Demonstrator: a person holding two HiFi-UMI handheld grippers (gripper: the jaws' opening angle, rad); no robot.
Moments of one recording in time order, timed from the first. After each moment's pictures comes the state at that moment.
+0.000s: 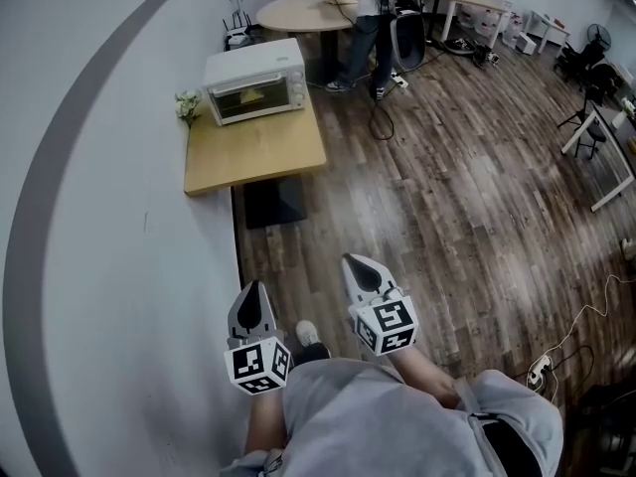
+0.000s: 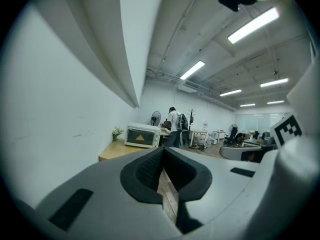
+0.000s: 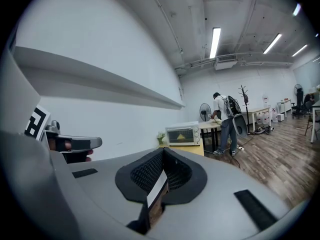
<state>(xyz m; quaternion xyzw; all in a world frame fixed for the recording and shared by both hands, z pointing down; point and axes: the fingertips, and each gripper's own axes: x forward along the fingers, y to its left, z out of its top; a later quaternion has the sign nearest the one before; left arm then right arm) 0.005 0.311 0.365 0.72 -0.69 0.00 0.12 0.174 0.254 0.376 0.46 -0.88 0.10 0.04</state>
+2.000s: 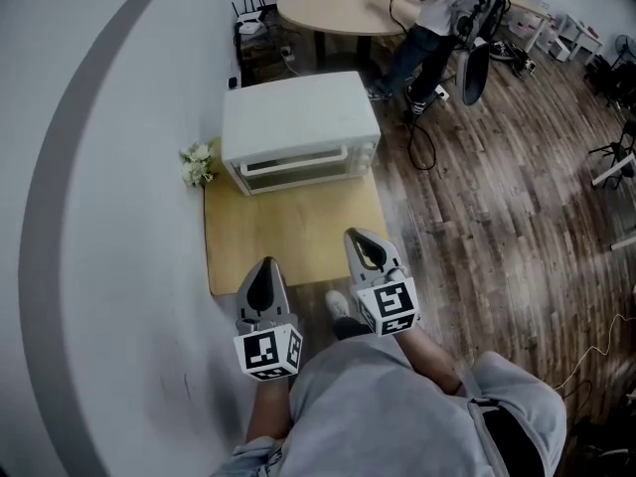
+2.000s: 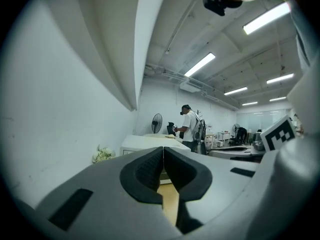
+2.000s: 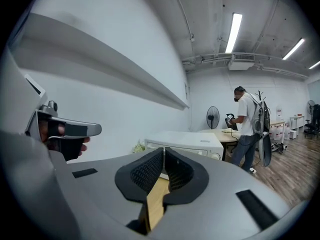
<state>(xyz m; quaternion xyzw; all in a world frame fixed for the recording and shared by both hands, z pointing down) -0.176 -0.178 0.372 0.73 -0.68 0.00 0.10 -0.035 -0.241 0.396 0.45 -0.89 0.04 0.08</state>
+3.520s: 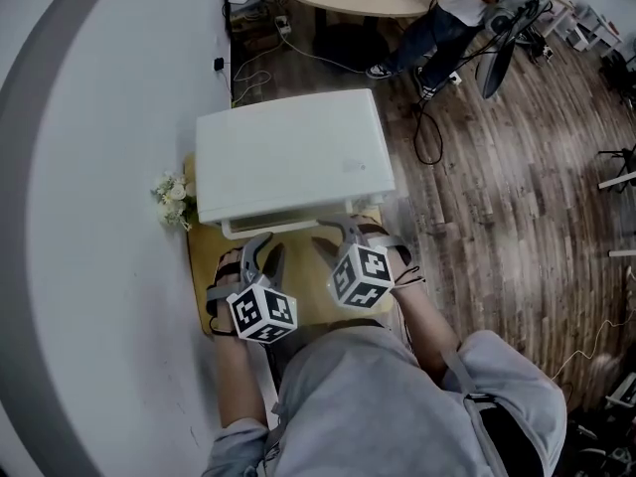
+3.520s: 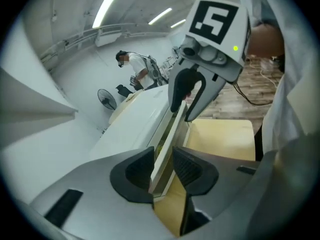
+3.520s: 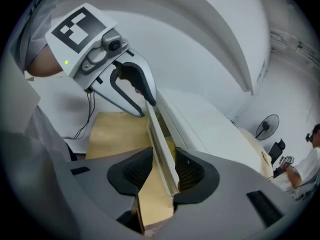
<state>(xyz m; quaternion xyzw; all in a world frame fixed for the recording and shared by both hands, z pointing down) -0.163 -0.401 0.478 0.77 -0.41 0.49 -0.05 -0.106 -0.422 0.491 0.15 -0.89 -0.11 0.42</state>
